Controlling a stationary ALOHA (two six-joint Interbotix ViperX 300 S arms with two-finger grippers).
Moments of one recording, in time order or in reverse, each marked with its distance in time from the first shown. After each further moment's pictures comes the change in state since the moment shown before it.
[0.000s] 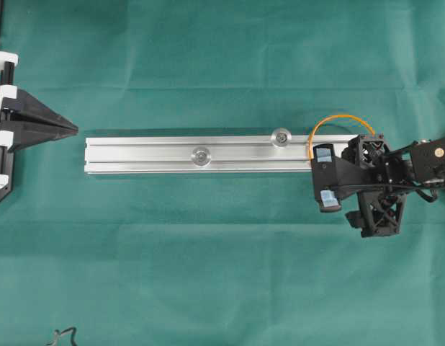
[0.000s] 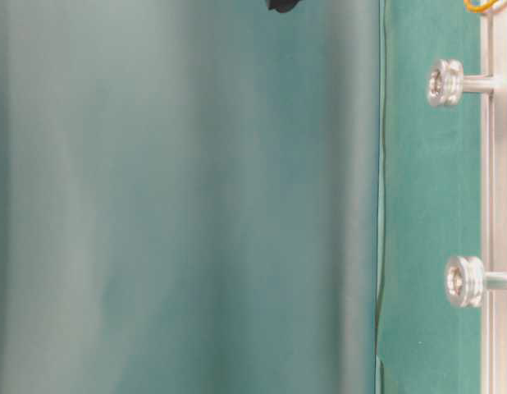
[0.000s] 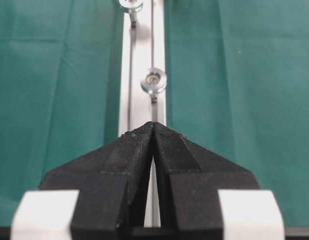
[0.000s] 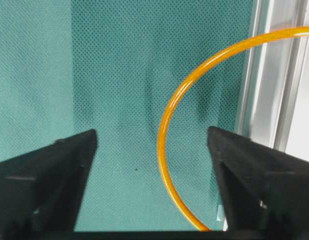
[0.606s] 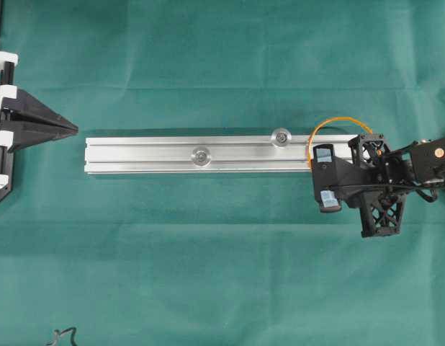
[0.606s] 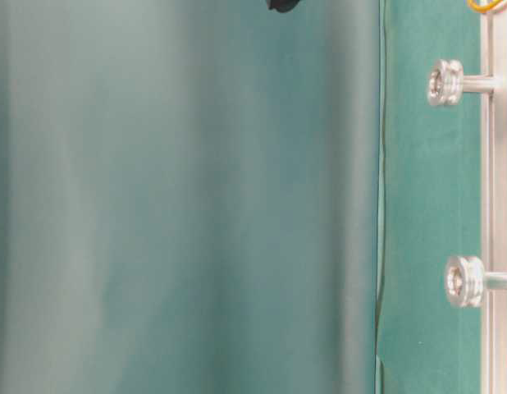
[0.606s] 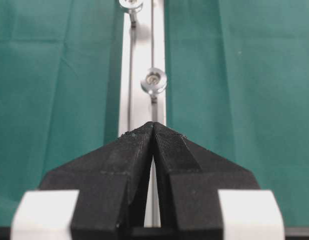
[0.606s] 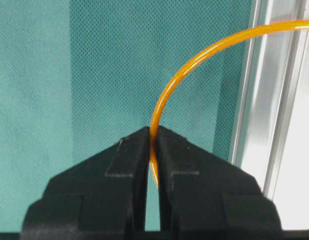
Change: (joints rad) left arm 0.000 0.000 0.000 0.000 0.000 0.000; right arm -0.002 0.000 0.000 -0.006 0.003 0.000
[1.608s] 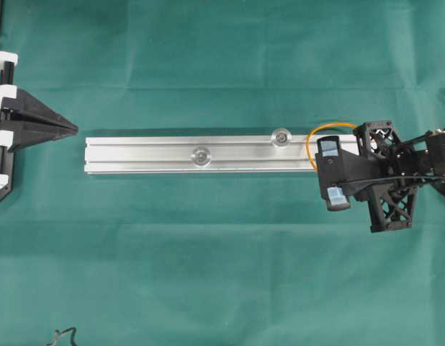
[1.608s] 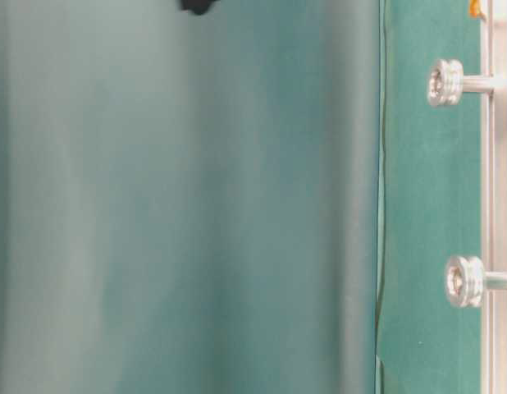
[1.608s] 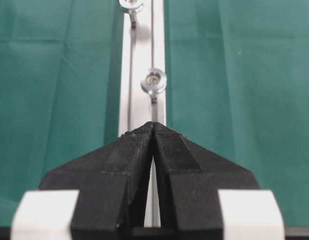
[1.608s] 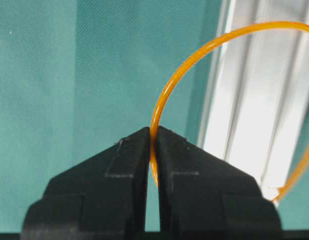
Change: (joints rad) left arm 0.000 0.000 0.000 0.000 -0.002 0.000; right arm 0.002 -0.132 -0.109 -0.081 0.244 -0.003
